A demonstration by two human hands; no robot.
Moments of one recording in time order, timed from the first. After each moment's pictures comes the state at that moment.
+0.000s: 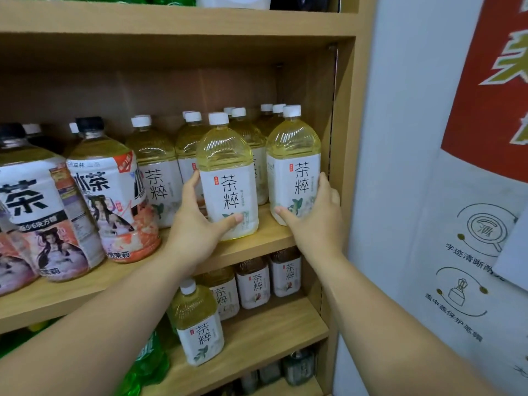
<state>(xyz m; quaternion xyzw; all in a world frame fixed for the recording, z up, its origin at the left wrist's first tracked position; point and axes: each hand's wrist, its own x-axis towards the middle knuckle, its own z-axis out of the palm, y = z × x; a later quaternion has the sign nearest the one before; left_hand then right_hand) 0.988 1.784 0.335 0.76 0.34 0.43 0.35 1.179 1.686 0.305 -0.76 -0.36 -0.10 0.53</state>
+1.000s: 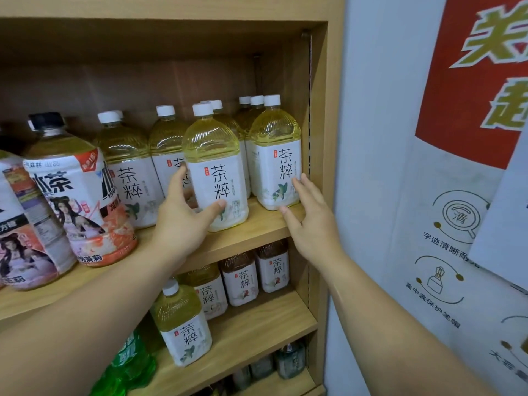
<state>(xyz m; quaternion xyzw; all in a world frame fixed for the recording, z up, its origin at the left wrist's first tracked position) 1.013 1.789 0.335 0.76 0.35 0.44 0.33 1.208 1.665 0.284 -0.71 -0.47 -0.07 0.52</state>
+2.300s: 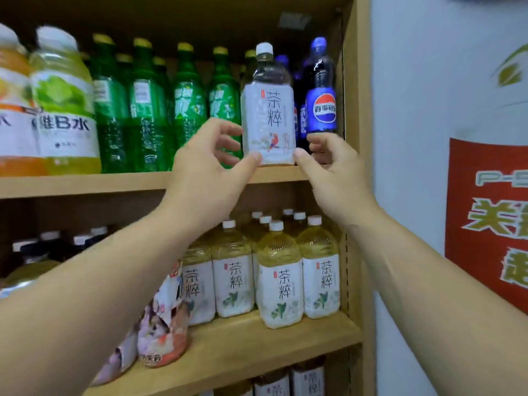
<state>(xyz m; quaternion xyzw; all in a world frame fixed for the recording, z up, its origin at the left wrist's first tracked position) 0.957 1.723 0.569 0.77 0.16 0.60 0.13 1.150 1.660 0.555 -0.52 -0.52 -0.16 0.65</state>
